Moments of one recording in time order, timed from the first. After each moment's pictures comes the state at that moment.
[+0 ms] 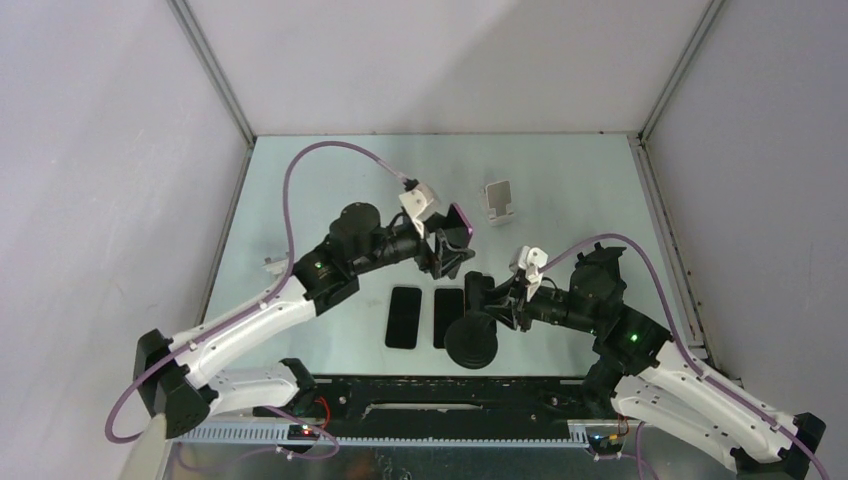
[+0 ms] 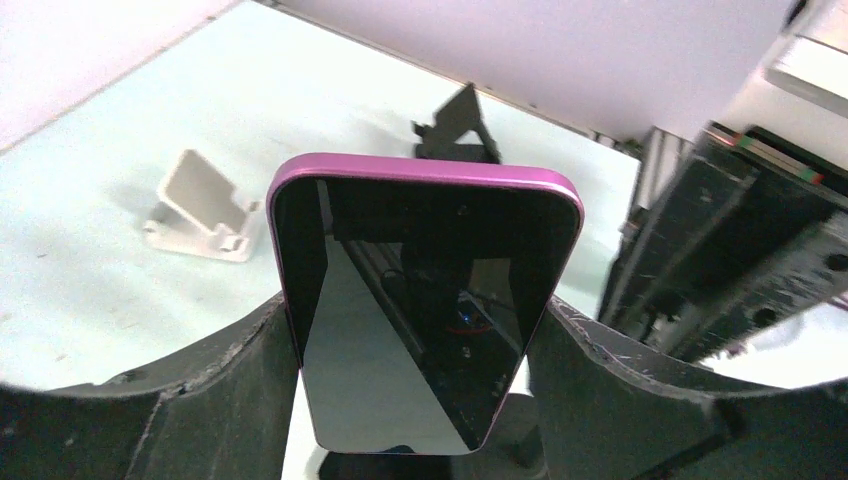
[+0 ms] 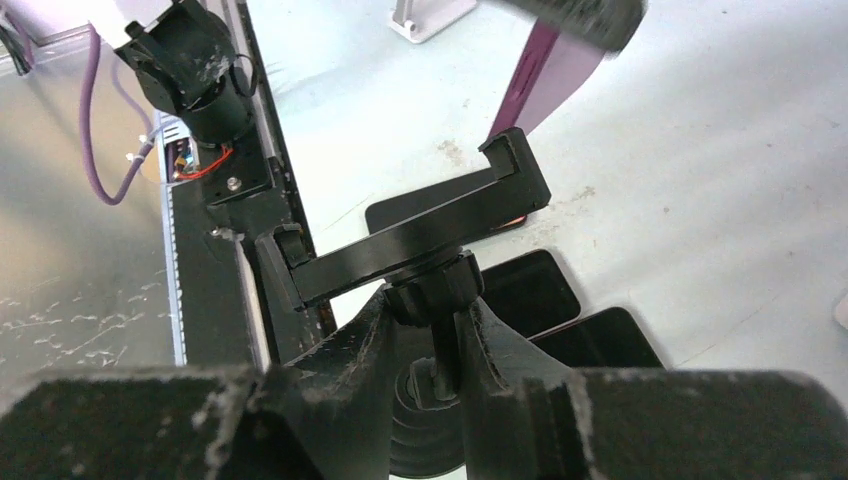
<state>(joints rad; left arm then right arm) -0.86 1.13 0.96 0.07 0.32 -0.11 0.85 0.60 0.58 -0.18 -0.36 0.03</state>
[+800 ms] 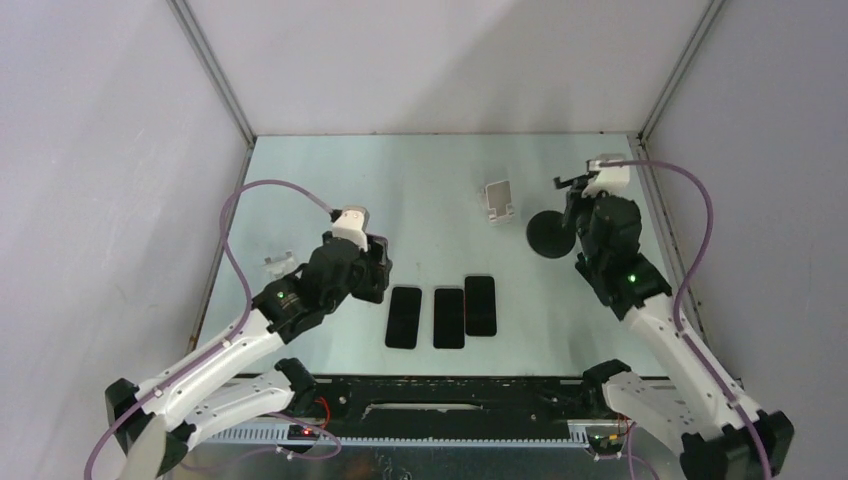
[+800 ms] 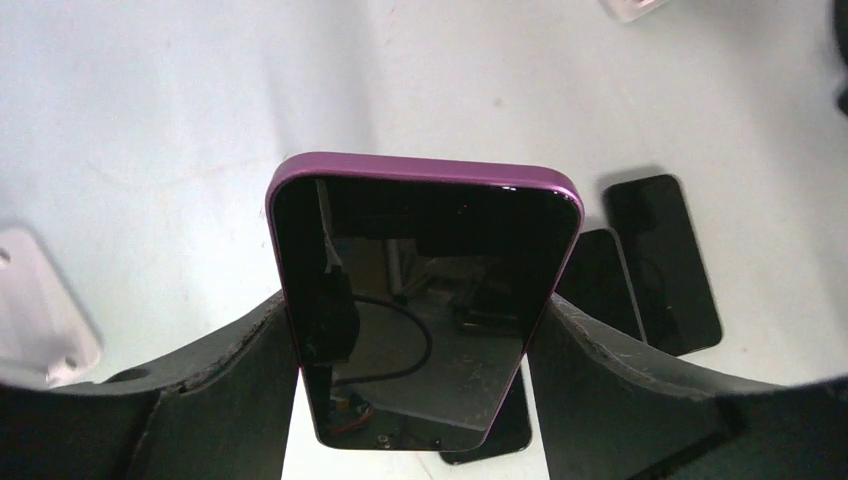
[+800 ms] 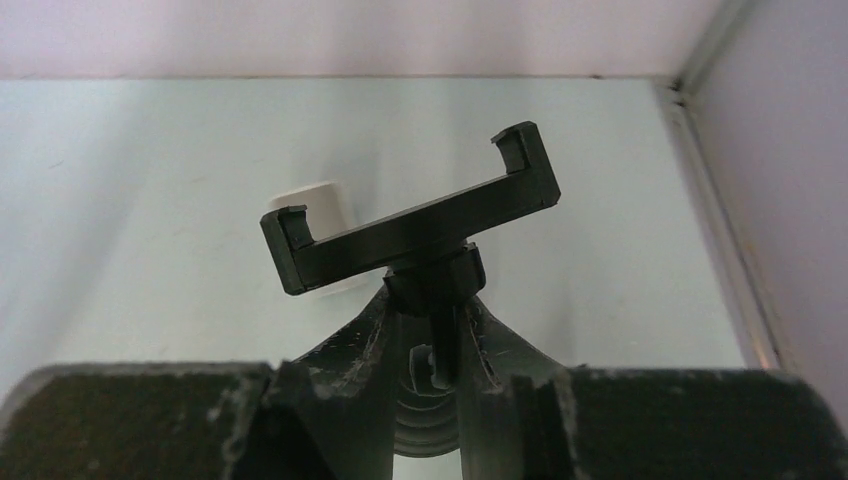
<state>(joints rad) -0.78 0.86 0.79 -0.45 -0.38 -0.38 0.44 0.85 0.83 -0.14 0.35 0.09</state>
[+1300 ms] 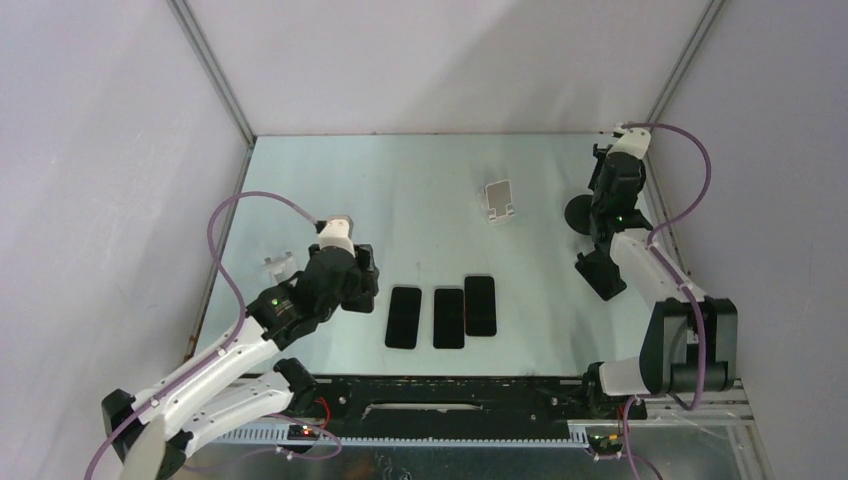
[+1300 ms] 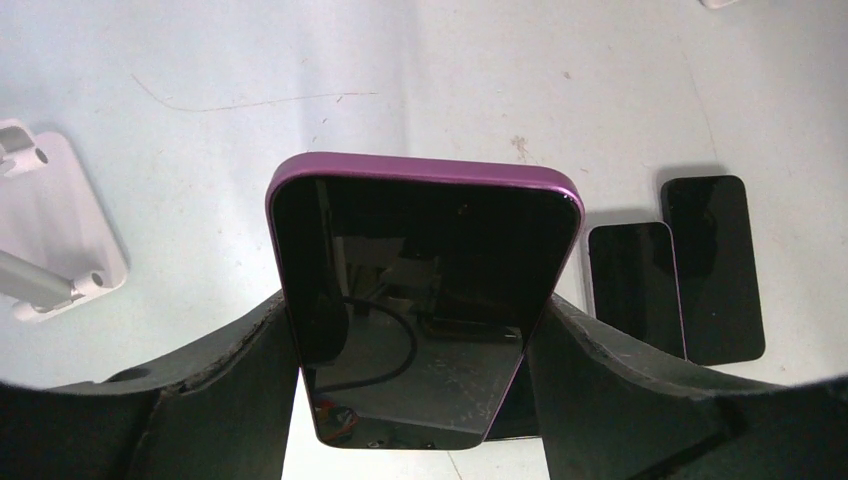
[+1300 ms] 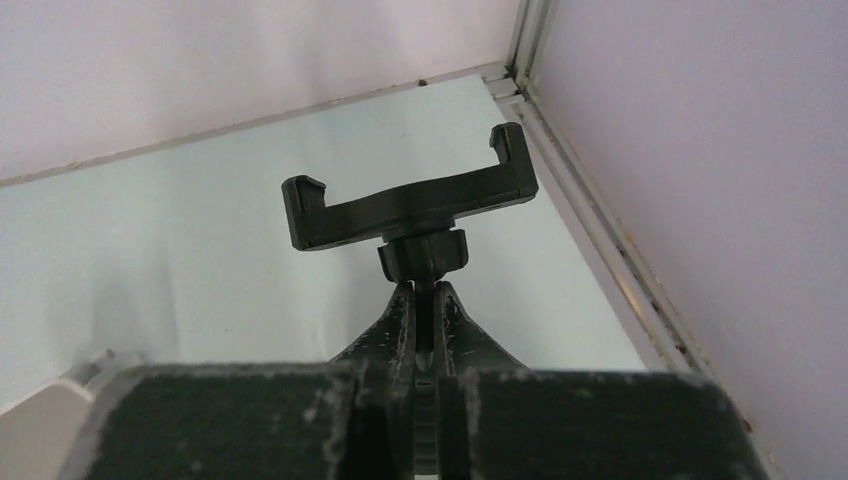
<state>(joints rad) -0.76 0.79 0.71 -0.57 -0.45 -0.52 0.06 1.35 0.91 0.24 0.38 0.08</state>
